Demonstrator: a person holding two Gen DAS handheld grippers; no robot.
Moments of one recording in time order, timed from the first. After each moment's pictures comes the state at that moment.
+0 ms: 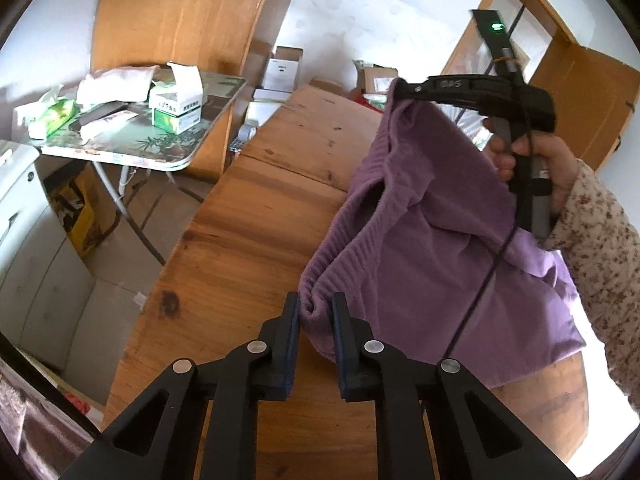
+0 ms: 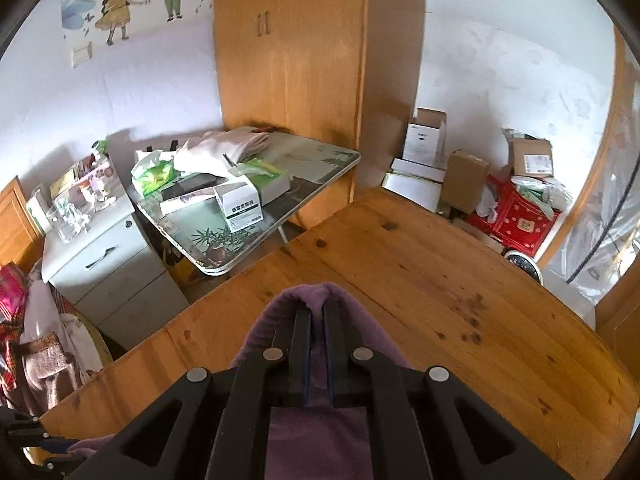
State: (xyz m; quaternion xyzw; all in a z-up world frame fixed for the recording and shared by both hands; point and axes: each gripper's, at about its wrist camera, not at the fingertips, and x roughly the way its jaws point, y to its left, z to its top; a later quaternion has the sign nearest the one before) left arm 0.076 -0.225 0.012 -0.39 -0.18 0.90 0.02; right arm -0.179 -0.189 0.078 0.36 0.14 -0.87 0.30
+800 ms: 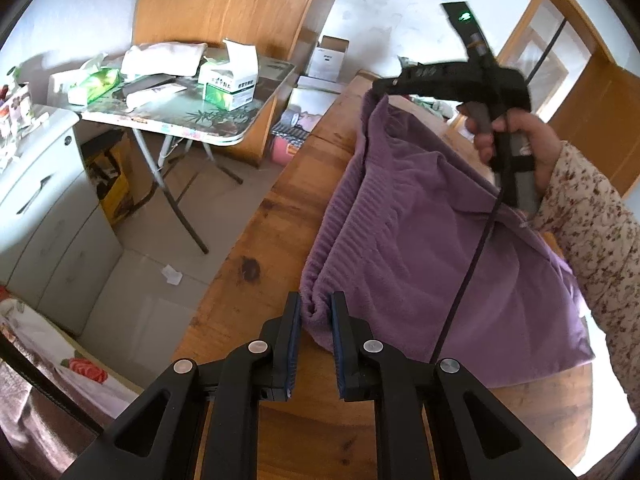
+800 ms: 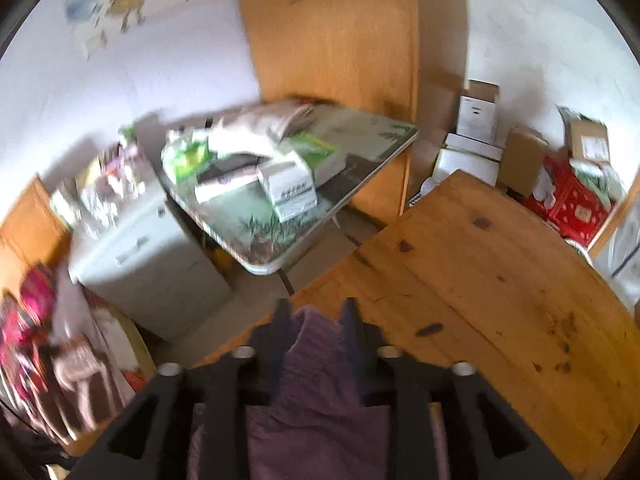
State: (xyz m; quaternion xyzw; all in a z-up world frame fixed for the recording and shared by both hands) left arm 0.100 -0.255 0.000 -0.42 -0.21 0.88 -0.04; right arm -0.209 -0.246 0.054 0.42 0.10 -0.83 0.36
